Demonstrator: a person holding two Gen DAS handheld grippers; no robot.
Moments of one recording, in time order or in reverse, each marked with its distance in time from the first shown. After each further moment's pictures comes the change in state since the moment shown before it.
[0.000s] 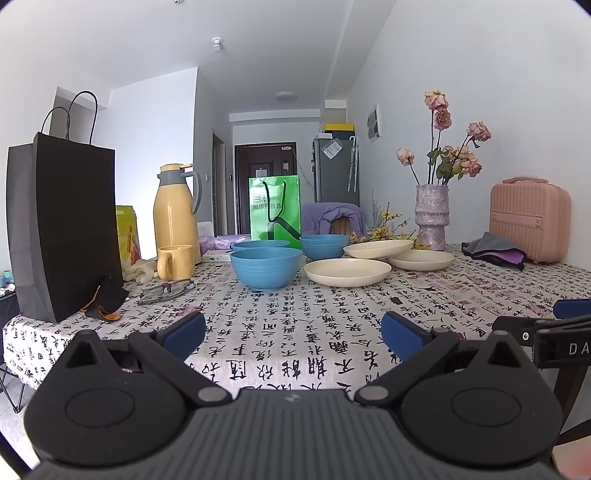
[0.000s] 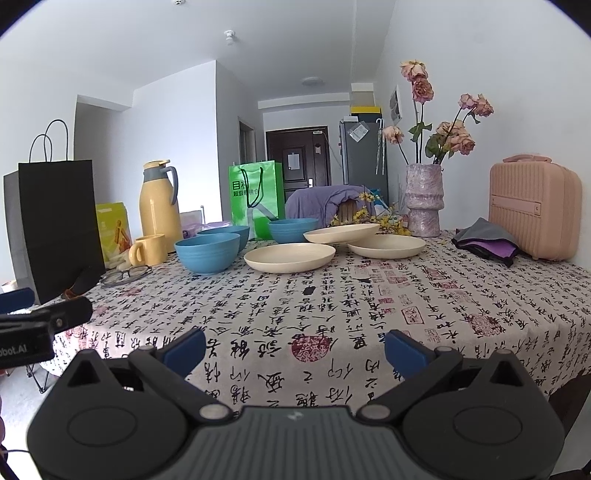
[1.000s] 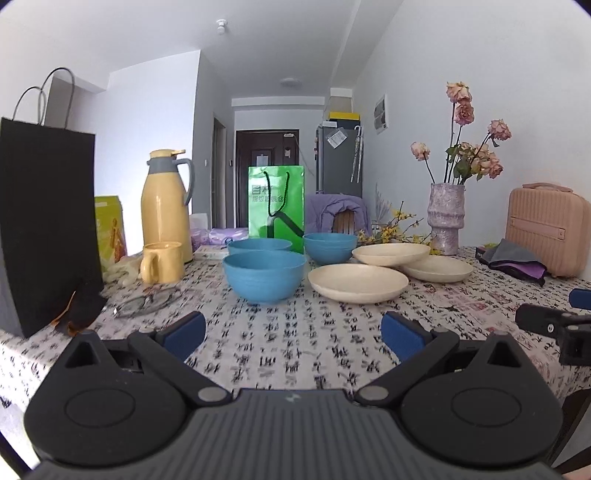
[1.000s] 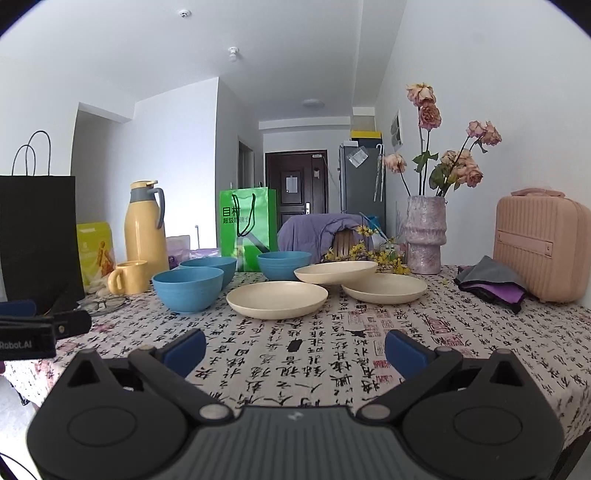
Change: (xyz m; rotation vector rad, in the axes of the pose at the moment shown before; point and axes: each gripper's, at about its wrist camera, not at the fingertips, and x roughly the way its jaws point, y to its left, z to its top) left arm 0.093 0.010 0.037 -0.030 0.040 -0.003; right arm 0.065 -0.014 0.042 -0.043 -0.077 -0.019
